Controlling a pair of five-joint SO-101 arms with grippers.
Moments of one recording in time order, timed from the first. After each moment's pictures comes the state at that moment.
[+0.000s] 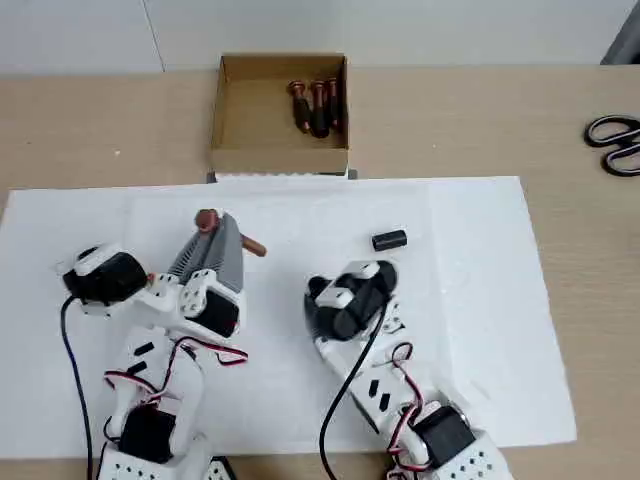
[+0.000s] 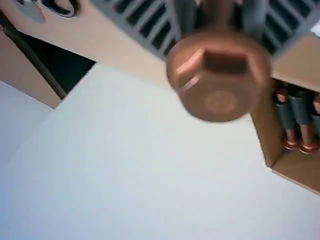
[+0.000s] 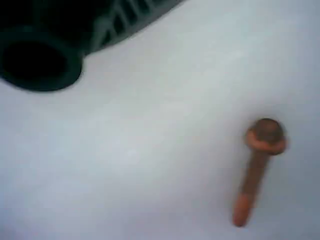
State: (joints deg) left arm 12.1 -102.1 90.0 24.5 40.7; right arm -38.4 -102.9 96.0 36.7 -0.3
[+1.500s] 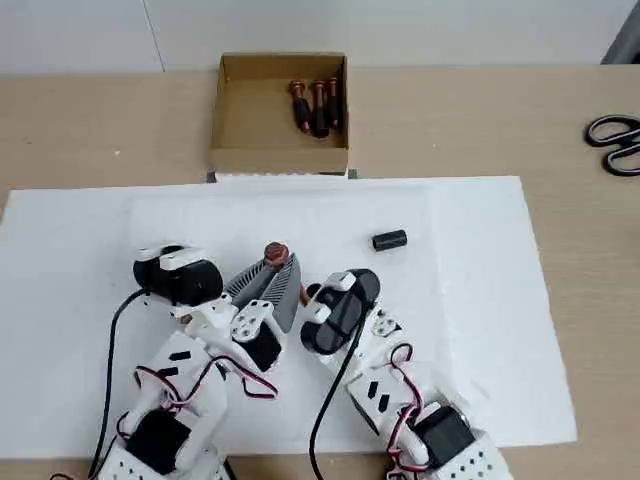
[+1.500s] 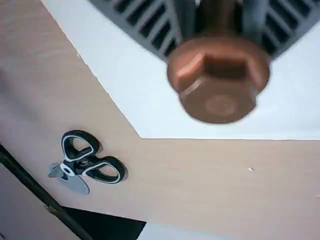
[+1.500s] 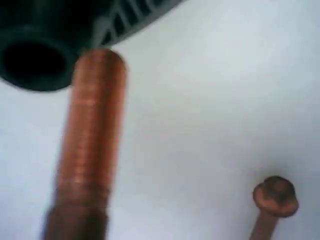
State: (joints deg) left arm 27.3 -102.1 88.6 35.1 33.0; right arm -38.3 -102.9 96.0 39.4 8.5
